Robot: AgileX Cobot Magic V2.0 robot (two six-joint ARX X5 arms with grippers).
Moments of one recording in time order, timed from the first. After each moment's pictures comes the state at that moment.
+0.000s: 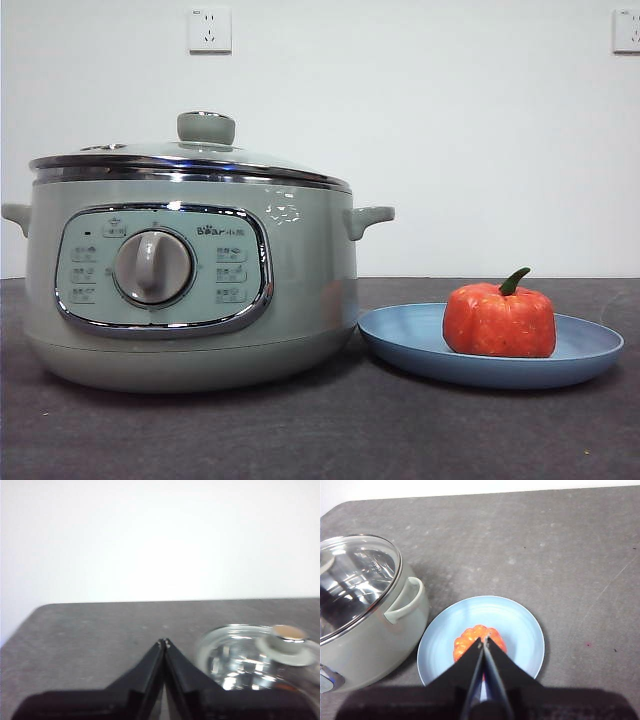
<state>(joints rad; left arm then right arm) -0.13 0.05 0.46 -0.41 -0.07 -0.05 0.54 0.52 0.67 -0.58 0.19 0.22</state>
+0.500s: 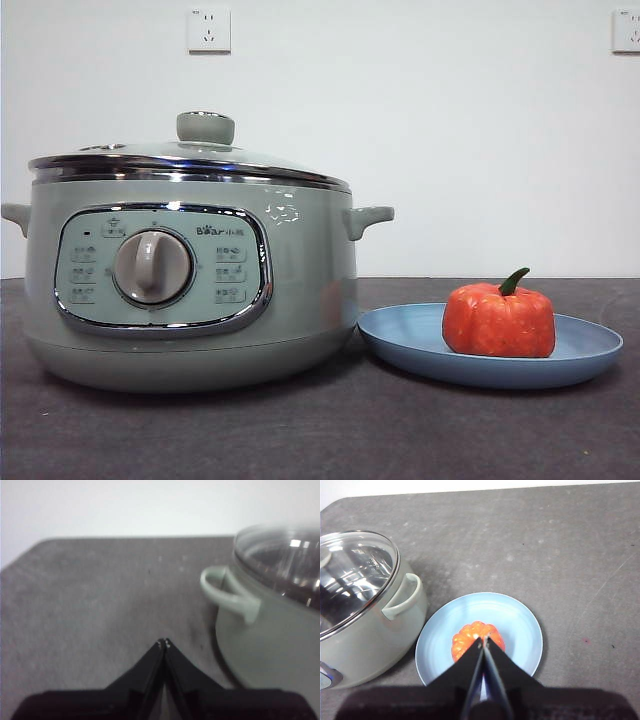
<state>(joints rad) -0.08 0.01 0.03 -0.20 -0.07 -0.03 0.54 0.52 0.67 -0.59 0.19 0.22</state>
